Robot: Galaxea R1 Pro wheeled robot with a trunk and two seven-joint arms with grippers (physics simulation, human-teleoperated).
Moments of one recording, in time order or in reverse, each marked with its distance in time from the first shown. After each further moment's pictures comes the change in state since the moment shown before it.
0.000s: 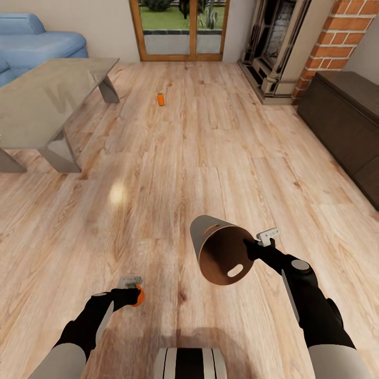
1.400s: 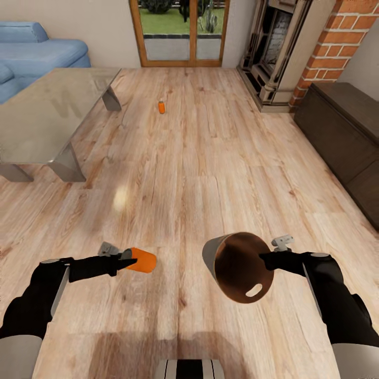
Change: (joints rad) left arm -0.001 0.197 0.056 -0.493 0.016 0.232 -0.928; right arm -0.009 -0.123 -0.011 -0.093 0.054 0.467 0.180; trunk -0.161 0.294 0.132
